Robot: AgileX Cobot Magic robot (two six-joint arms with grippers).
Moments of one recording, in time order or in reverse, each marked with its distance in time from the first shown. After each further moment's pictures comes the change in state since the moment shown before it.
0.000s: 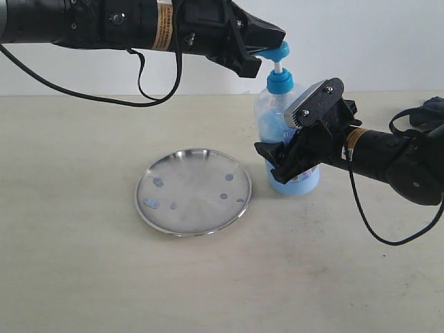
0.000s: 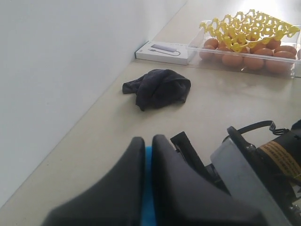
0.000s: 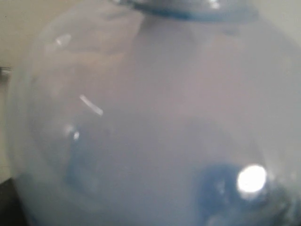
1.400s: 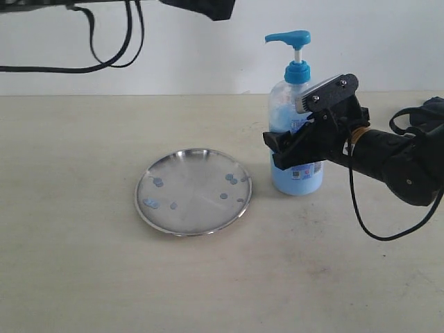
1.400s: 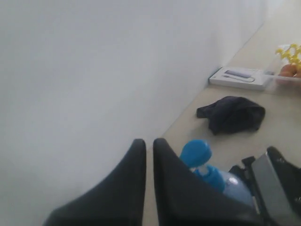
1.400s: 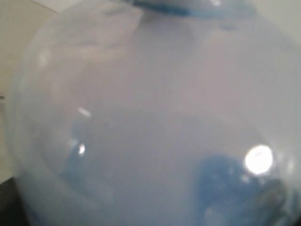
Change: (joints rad) left arm -0.015 -0.310 0.178 -0.256 0.298 0.231; right arm 0.007 0.000 0.000 0.190 0.018 0.072
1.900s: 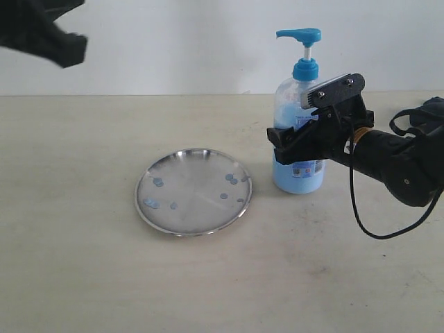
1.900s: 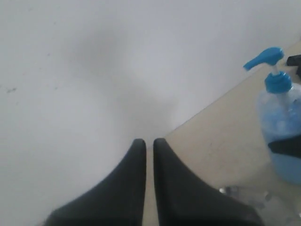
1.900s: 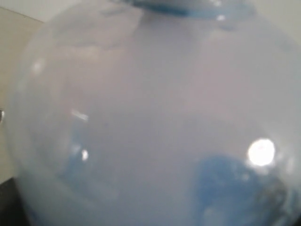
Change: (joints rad) left arm 0.000 -0.556 0.472 -0.211 0.430 0.232; right arm 0.000 0.008 0.000 0.071 -0.016 0.018
